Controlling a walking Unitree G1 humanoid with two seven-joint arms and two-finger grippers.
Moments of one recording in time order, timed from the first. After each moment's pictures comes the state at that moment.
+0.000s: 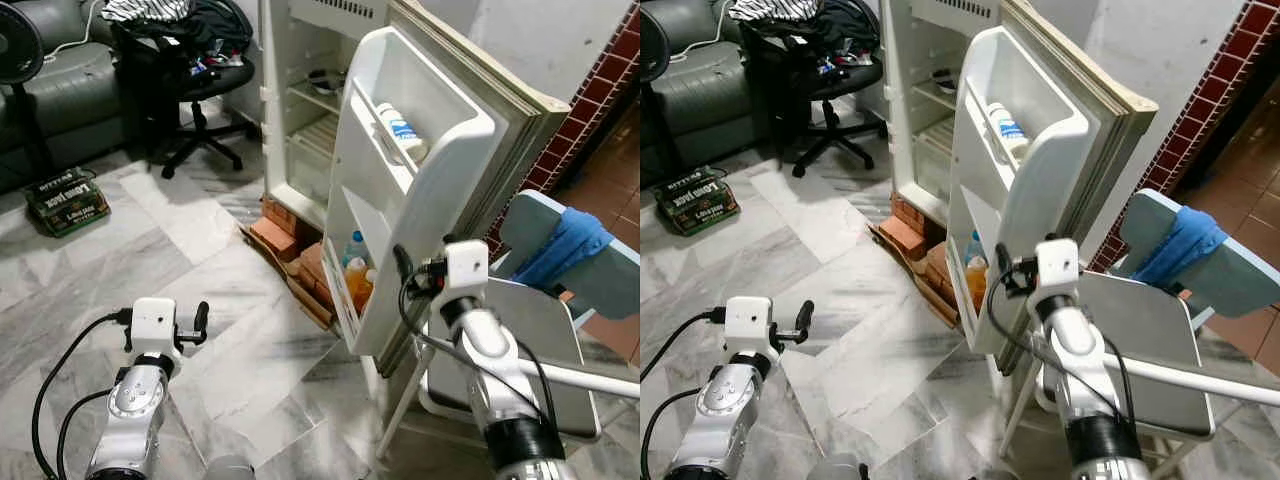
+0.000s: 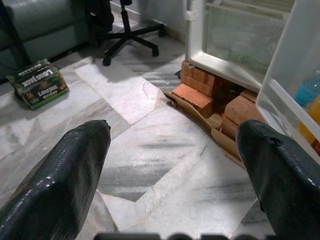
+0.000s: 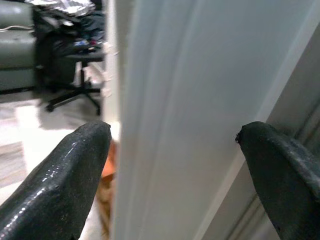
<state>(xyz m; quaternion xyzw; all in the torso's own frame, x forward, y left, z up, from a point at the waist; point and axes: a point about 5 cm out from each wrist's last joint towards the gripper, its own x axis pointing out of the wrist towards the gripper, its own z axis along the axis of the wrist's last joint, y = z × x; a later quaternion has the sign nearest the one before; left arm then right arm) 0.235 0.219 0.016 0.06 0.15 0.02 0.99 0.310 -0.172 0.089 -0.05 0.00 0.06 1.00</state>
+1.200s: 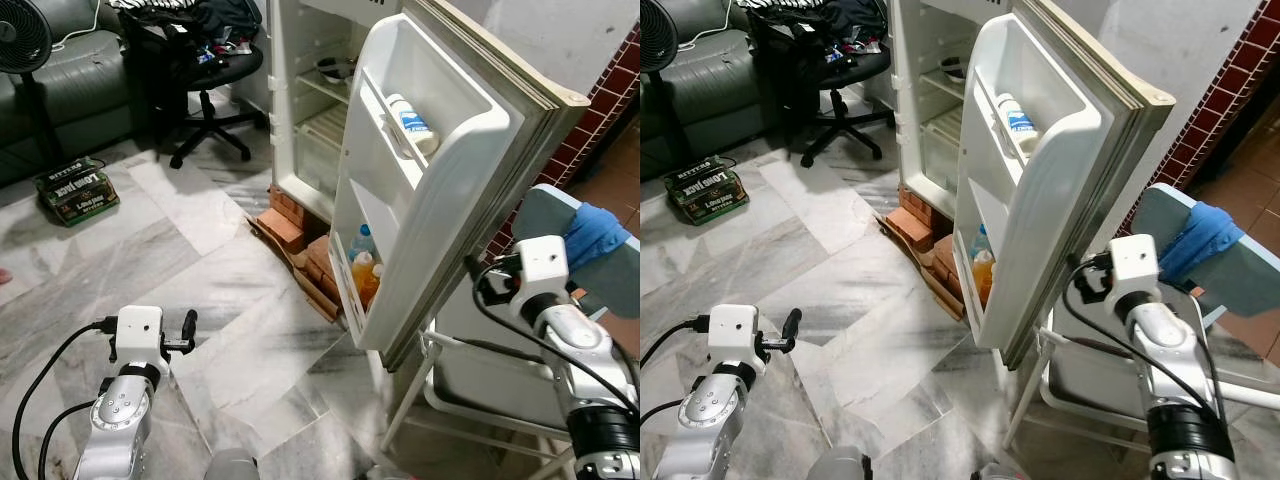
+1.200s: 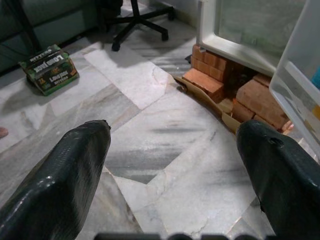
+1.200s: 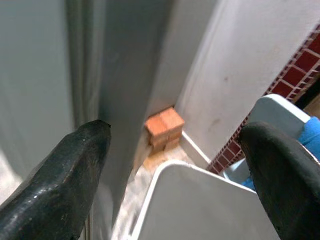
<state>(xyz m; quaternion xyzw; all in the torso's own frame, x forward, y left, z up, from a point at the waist) 0.224 0.228 0.019 0.07 0.16 0.03 0.98 0.292 -0.271 0.097 -0.08 0.09 0.01 0.99</state>
